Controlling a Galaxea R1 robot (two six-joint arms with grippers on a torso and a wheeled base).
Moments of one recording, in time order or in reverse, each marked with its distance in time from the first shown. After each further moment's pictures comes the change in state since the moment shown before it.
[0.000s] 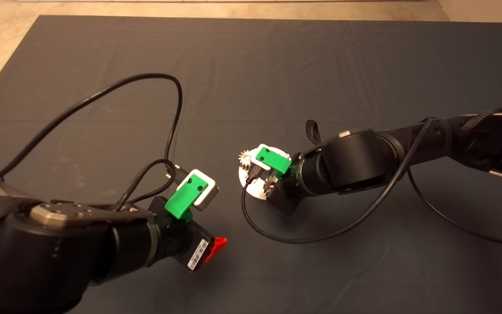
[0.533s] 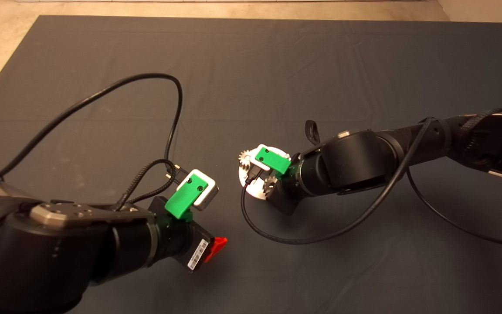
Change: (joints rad) left arm 0.000 0.000 0.000 0.000 0.000 0.000; right arm -0.007 0.000 0.000 0.000 0.000 0.000
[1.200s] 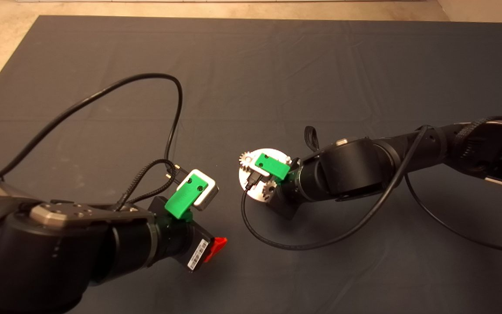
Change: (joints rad) left arm 0.000 0.000 0.000 0.000 0.000 0.000; right arm -0.027 0.000 0.000 -0.016 -0.006 -0.023
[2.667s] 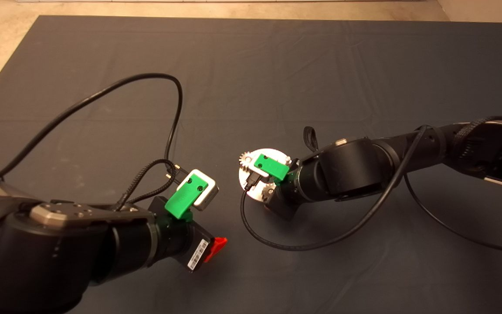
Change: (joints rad) left arm 0.000 0.000 0.000 0.000 0.000 0.000; right arm 0.000 0.003 -0.002 0.000 0.007 0.001
